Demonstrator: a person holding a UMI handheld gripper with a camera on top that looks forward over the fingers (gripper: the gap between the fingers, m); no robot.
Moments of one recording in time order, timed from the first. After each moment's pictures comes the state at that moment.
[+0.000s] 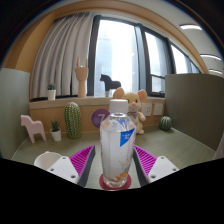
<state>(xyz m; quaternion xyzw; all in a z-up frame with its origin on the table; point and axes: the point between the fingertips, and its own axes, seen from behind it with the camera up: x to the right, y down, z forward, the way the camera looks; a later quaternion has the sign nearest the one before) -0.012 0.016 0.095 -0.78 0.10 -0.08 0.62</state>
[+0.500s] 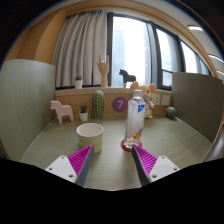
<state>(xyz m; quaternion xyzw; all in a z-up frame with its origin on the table) -0.109 -0.126 0.084 -0.81 0.04 -0.04 0.58</state>
